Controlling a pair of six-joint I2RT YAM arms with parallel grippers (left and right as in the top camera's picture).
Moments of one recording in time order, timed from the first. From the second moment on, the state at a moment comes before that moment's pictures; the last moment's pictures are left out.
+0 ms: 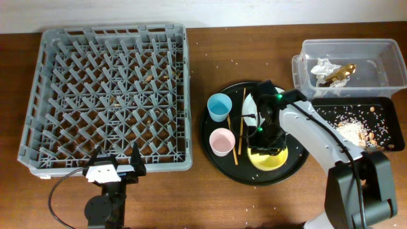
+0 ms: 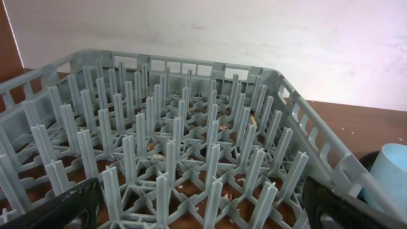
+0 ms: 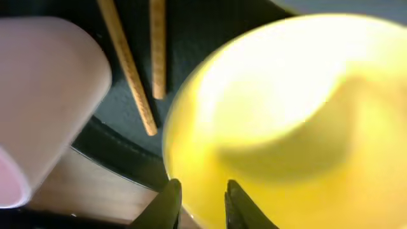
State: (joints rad) left arm 0.00 0.01 0.01 -0.08 -0.05 -0.12; right arm 0.31 1.72 1.19 -1.14 -0.22 0.34
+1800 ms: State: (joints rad) left arm -0.01 1.89 1.47 -0.65 1.51 -0.38; right arm 0.32 1.98 1.55 -0.28 -1.19 0.54
